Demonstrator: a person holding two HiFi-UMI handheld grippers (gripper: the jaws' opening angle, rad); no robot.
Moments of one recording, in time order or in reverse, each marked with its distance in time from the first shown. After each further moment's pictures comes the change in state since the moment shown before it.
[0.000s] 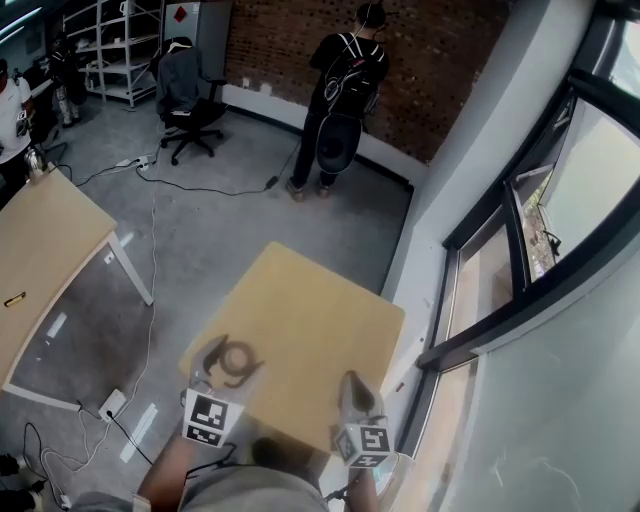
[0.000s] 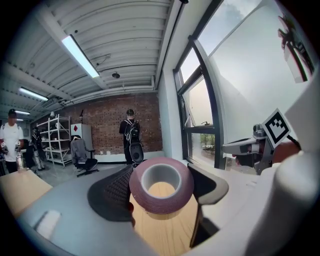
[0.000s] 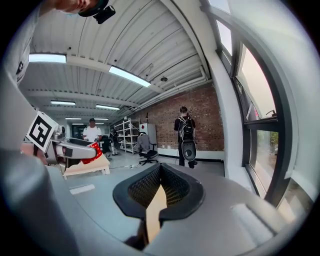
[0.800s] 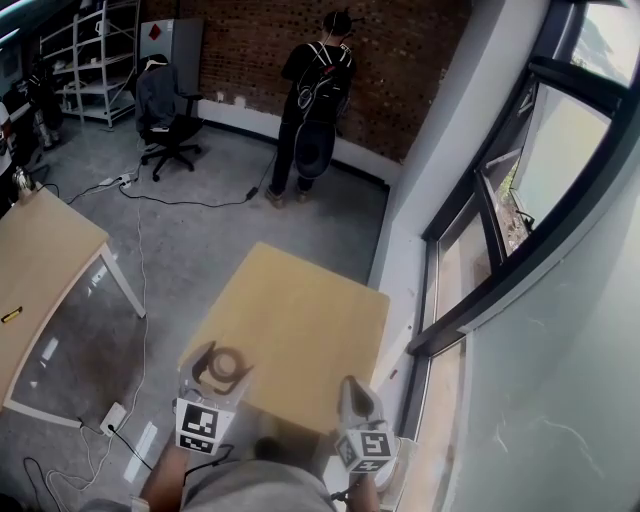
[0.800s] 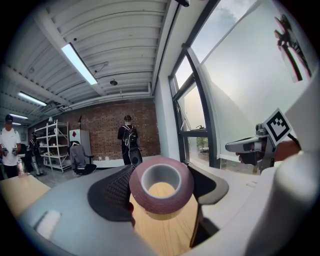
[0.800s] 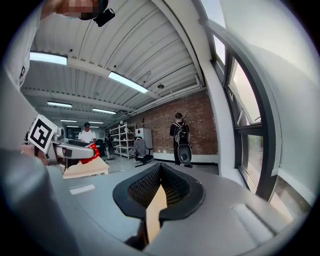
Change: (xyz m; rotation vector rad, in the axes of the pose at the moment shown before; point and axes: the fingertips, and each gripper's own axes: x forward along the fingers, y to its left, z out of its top) left arm -0.068 -0.015 0.008 0.033 -0.057 -0.021; right arm -0.080 0.022 0.000 0.010 -0.060 -0.067
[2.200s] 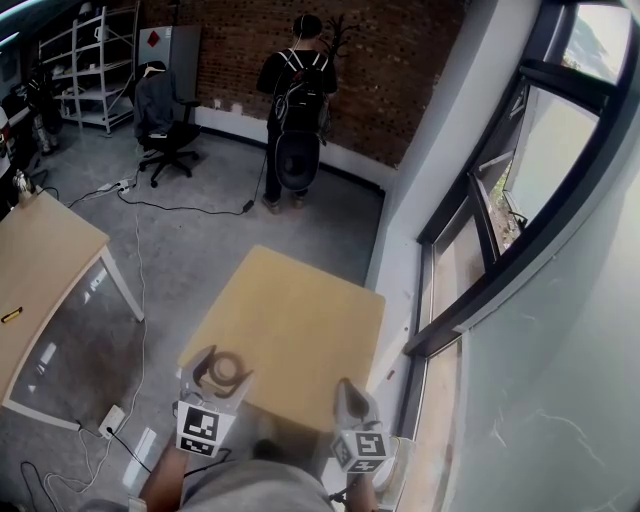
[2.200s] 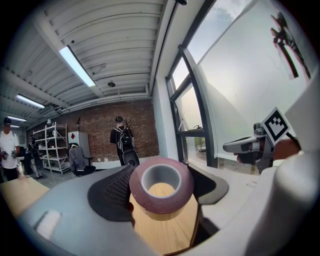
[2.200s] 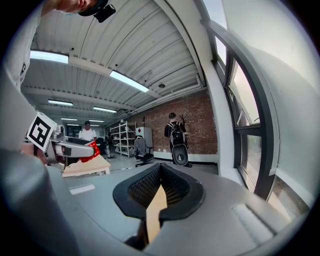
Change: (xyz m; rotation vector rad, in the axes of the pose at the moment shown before) left arm -0.018 -0.014 -0.003 0.020 -0.009 -0.013; right arm -0.017 0.011 -0.008 -0.008 0.024 0.006
